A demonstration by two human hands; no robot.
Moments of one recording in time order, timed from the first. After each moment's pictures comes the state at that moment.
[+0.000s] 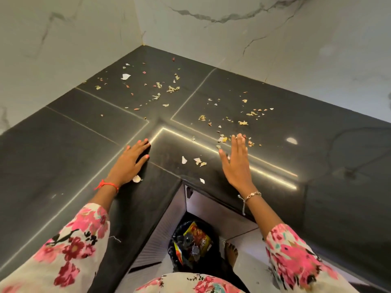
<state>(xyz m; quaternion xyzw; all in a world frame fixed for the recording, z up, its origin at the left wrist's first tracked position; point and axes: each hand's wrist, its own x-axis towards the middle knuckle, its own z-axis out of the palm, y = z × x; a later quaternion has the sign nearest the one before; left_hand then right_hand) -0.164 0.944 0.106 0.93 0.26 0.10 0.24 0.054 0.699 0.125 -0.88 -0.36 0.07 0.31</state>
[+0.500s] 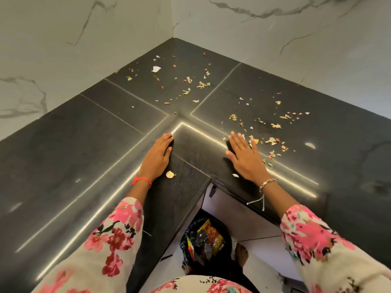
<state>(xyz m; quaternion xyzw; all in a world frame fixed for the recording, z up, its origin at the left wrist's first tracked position) -0.167 0.943 0.097 0.88 0.32 0.20 0.28 0.055 0.757 0.115 -0.84 -0.54 0.07 0.06</state>
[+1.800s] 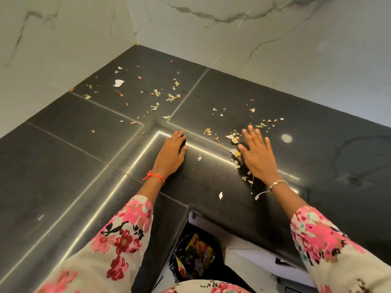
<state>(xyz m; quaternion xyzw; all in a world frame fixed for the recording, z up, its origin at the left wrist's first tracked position) -0.028 0.951 0.101 0.91 0.24 0.15 0.29 0.151 0.738 0.119 -0.90 -0.41 0.02 0.13</state>
